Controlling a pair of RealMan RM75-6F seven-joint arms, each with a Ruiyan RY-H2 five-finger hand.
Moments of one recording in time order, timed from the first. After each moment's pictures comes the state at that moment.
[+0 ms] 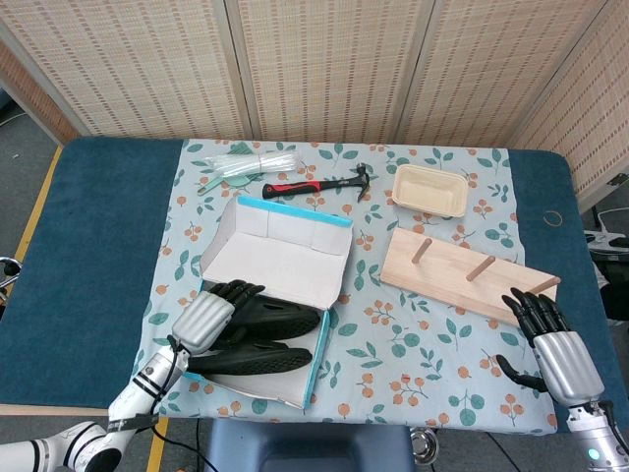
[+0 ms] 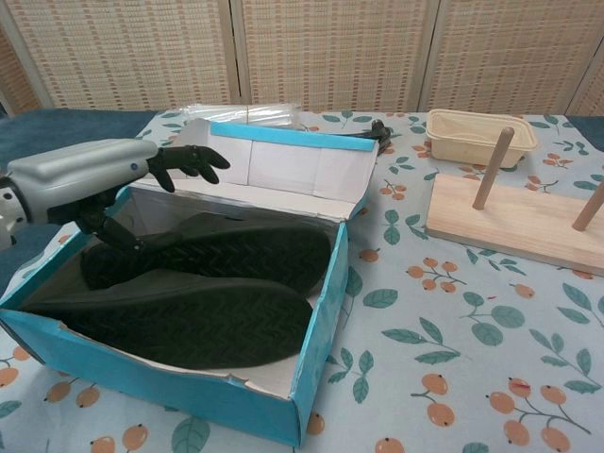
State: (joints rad) left arm -0.60 -1.42 -0.08 -1.69 1.41 1.07 0.25; right arm 0.08 -1.07 -0.03 -1.68 -1.64 1.47 0.01
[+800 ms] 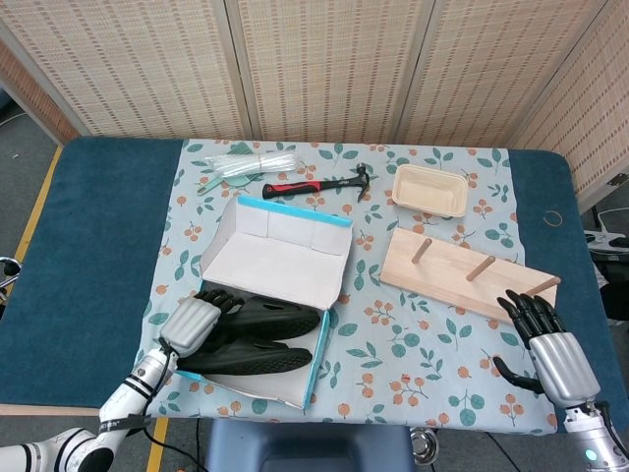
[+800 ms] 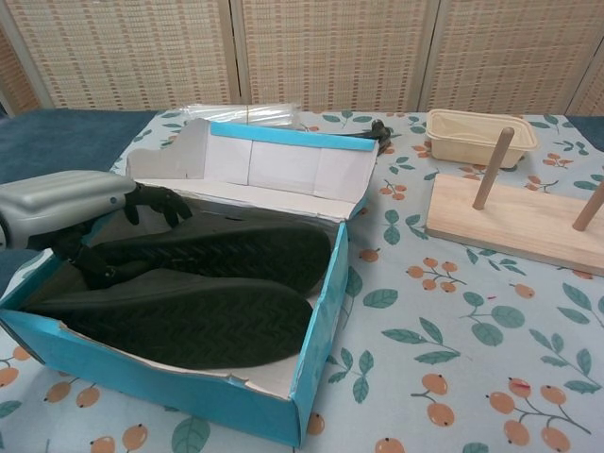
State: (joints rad) left arm -0.60 -1.40 -0.06 -1.69 1.27 0.99 0.36; right arm 0.08 -1.08 -0.03 -1.67 -1.65 1.47 0.01
